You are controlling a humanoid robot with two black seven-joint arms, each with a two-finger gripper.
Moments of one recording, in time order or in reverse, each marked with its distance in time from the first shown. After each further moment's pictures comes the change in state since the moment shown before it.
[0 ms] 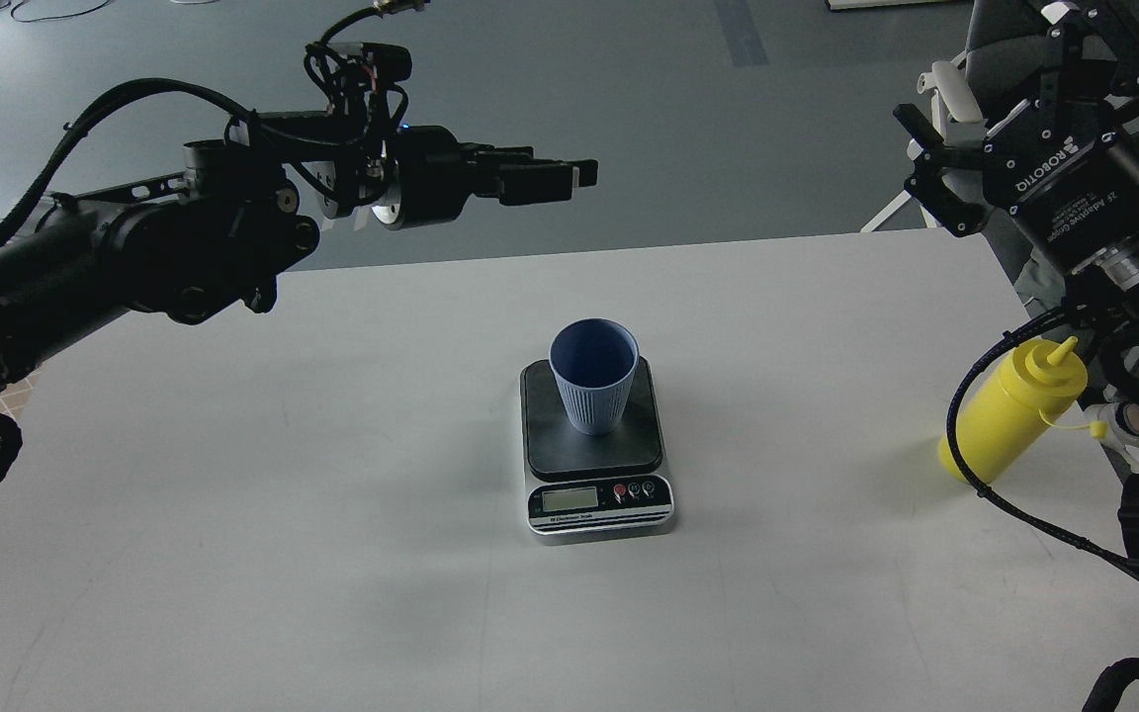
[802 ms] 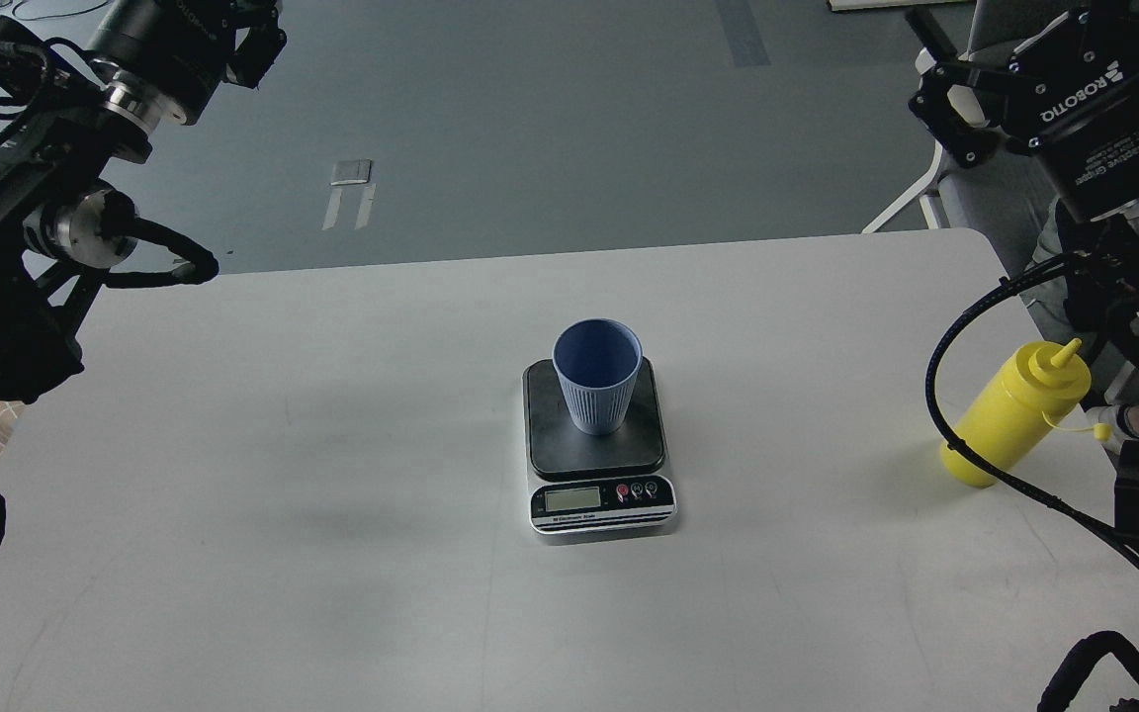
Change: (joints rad) left arm 0.265 0.102 -0.551 0.123 -0.830 -0.114 0.000; right arm 0.068 0.067 0.051 0.115 0.124 0.000 -0.004
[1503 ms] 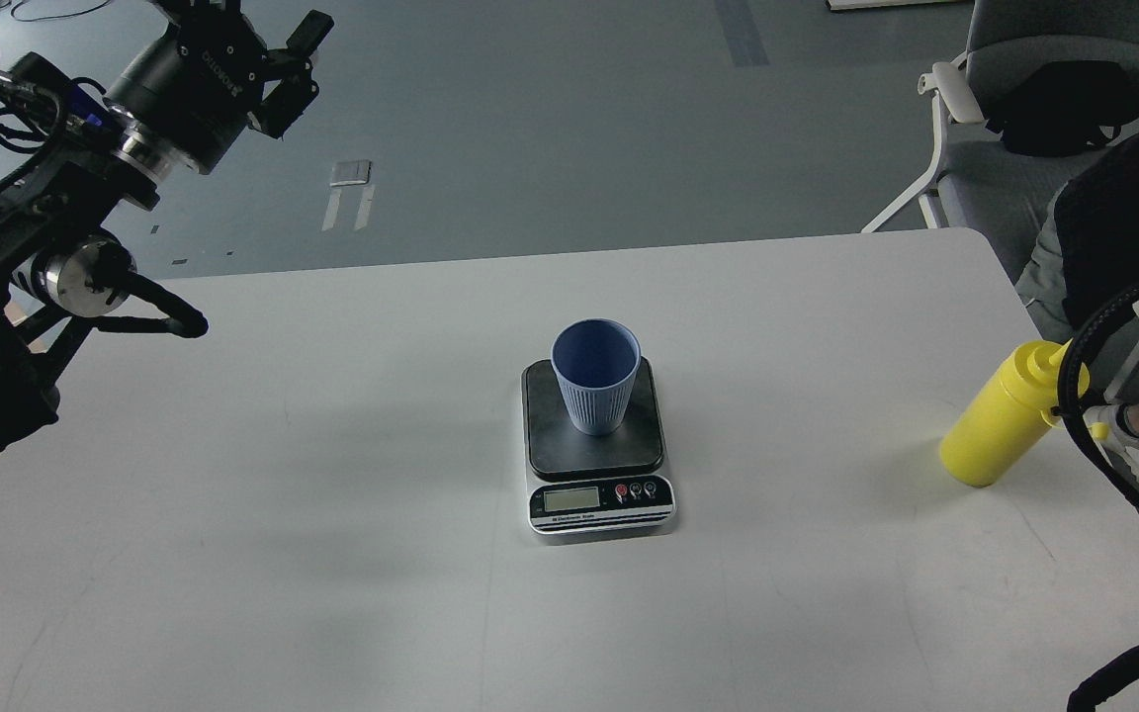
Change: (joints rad) left arm 0.103 0.104 0.009 -0.233 0.017 -0.013 0.000; right arm -0.073 0.002 0.302 0.096 0.476 -0.190 -0.031
